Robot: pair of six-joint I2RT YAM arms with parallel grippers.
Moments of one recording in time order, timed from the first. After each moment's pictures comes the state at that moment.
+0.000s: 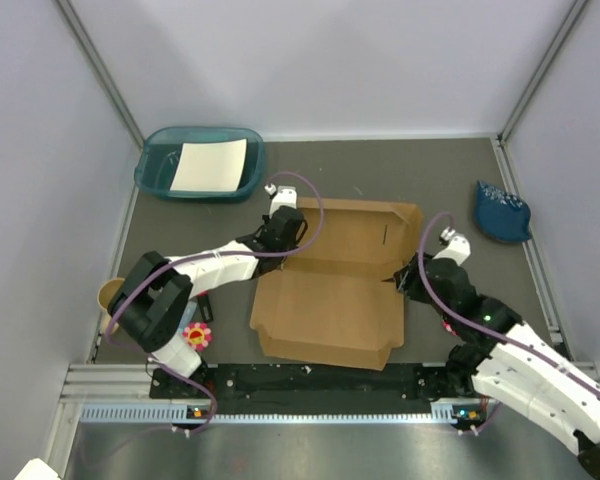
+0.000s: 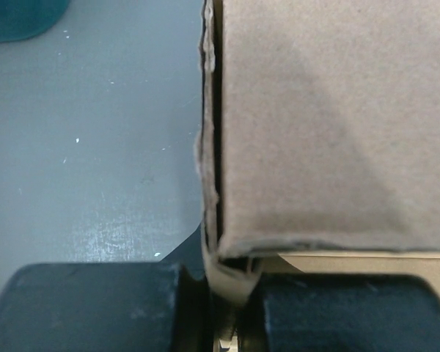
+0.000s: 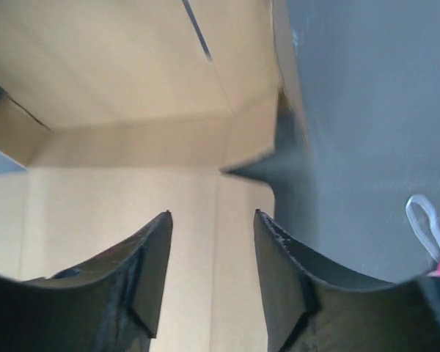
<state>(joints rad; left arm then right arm) -0.70 1.61 0.90 0.02 -0.50 -0.39 0.70 0.63 0.45 -0.50 0.36 0.81</state>
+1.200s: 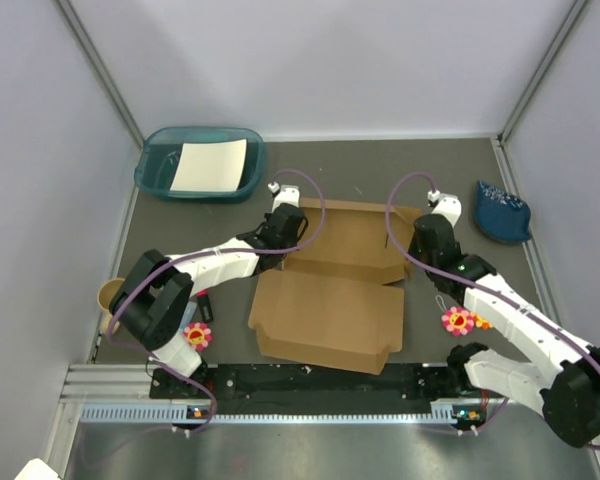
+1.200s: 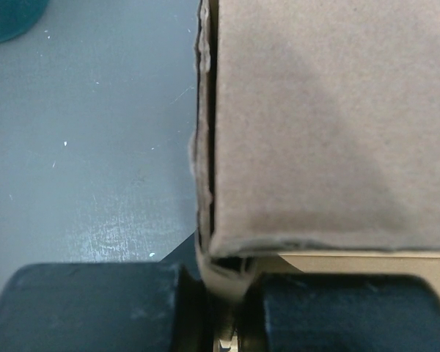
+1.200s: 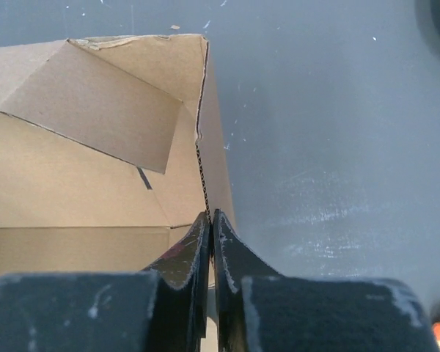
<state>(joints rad) -0.70 1.63 0.94 -0.02 -0.44 -0.36 0.48 1.03 0.69 -0.32 0.45 0.50</state>
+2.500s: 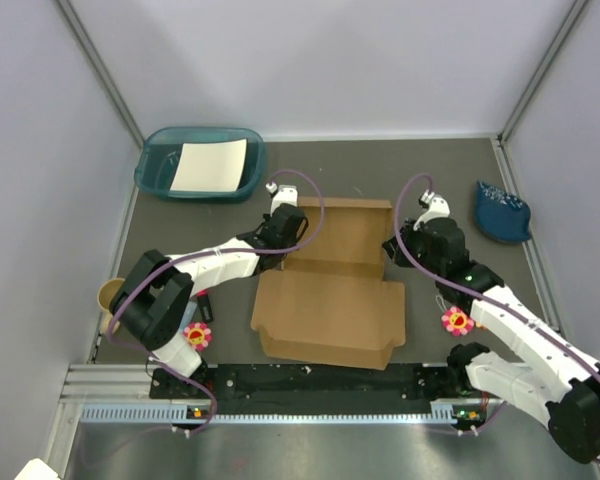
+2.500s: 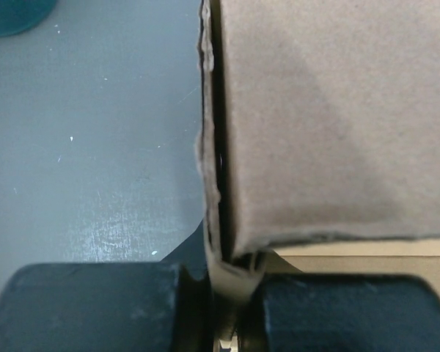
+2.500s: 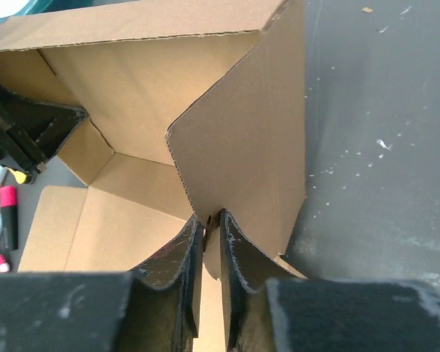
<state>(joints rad) -0.70 1.63 0.94 -0.03 -0.47 -0.39 0.48 0.92 0.63 -0.19 0.03 0.54</state>
